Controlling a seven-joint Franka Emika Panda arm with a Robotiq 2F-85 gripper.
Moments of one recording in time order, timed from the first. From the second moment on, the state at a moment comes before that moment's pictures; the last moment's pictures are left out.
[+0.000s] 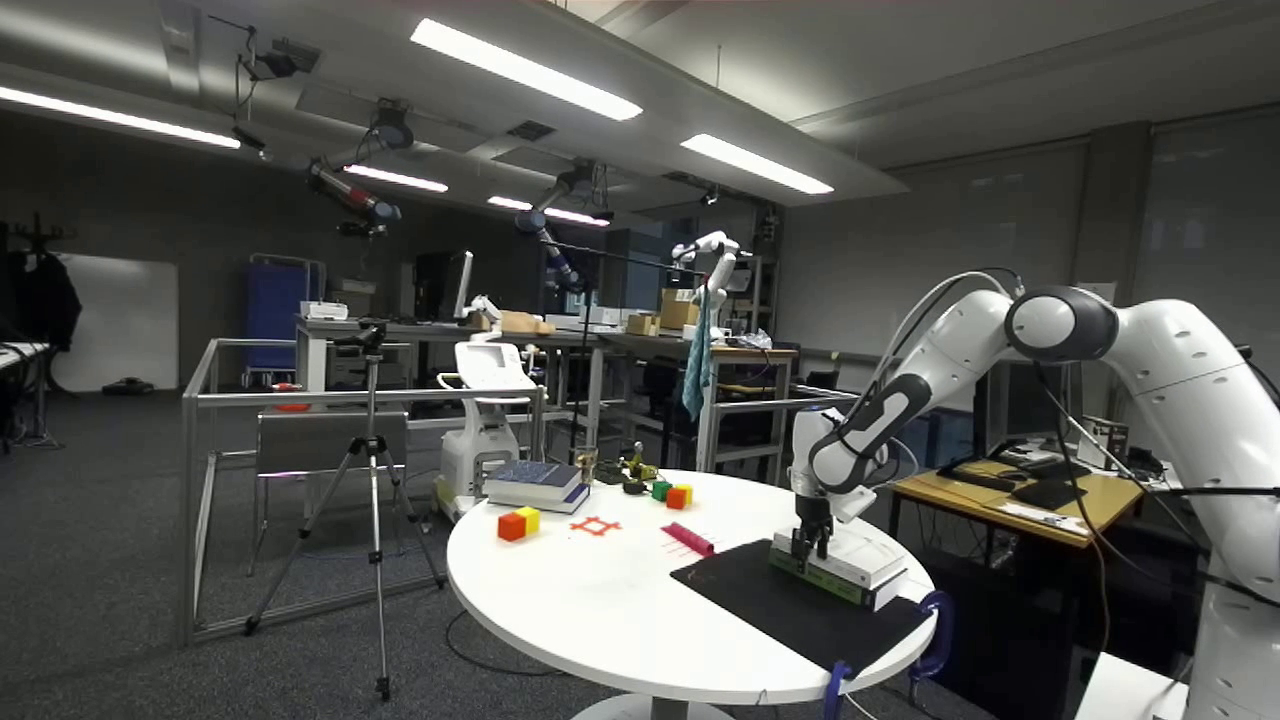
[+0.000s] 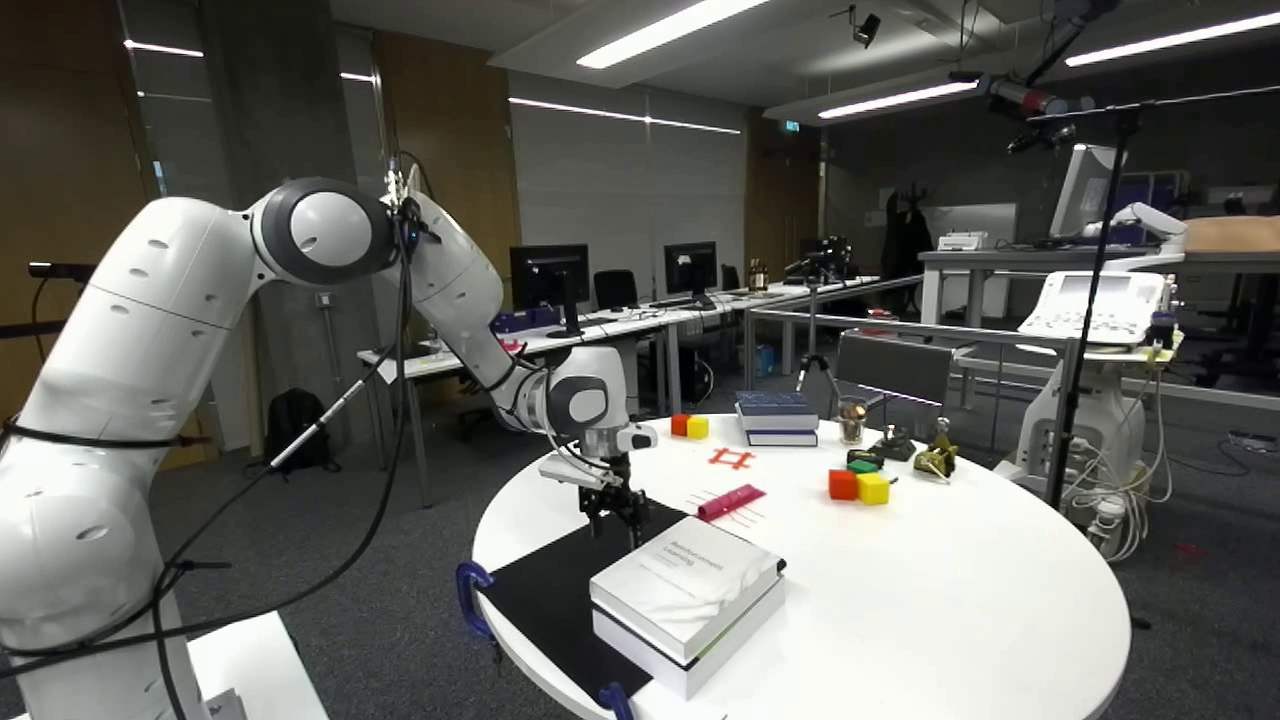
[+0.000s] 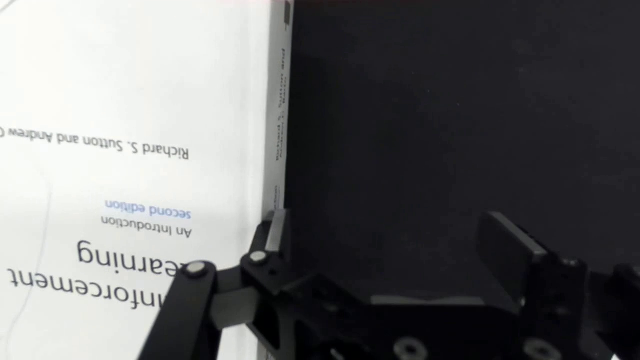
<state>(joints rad) -0.03 0.53 -0.03 -1.98 -0.17 2.50 -0.01</state>
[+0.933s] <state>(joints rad) -0.04 0.53 -0.03 -1.98 -0.17 2.50 -0.02</state>
